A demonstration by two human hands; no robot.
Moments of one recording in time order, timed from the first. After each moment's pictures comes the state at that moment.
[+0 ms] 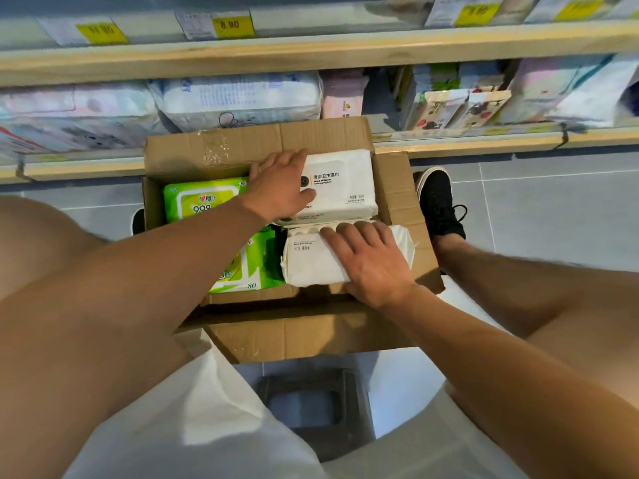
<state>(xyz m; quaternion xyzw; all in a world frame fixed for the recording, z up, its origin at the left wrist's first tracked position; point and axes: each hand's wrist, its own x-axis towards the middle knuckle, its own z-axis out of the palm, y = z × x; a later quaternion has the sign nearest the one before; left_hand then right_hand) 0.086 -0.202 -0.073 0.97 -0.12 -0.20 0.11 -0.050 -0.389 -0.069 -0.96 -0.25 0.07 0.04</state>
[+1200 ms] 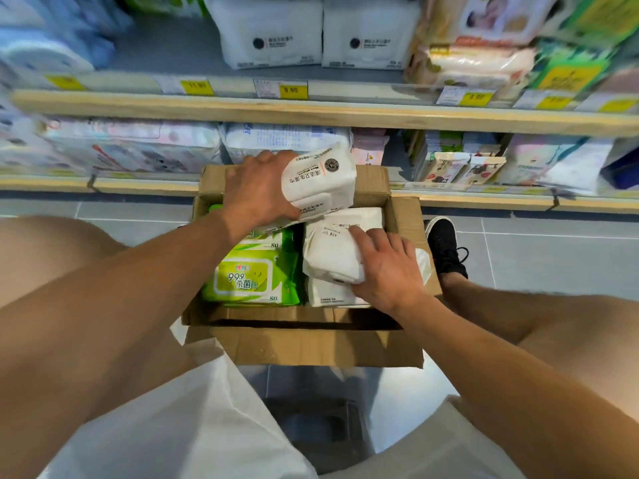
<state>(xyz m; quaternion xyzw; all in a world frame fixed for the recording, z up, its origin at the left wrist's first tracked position) 0.050 -0.140 0.036 0.99 -0.03 -0.06 0.12 -0.043 -0.373 -0.020 -0.98 -0.16 0.06 0.06</state>
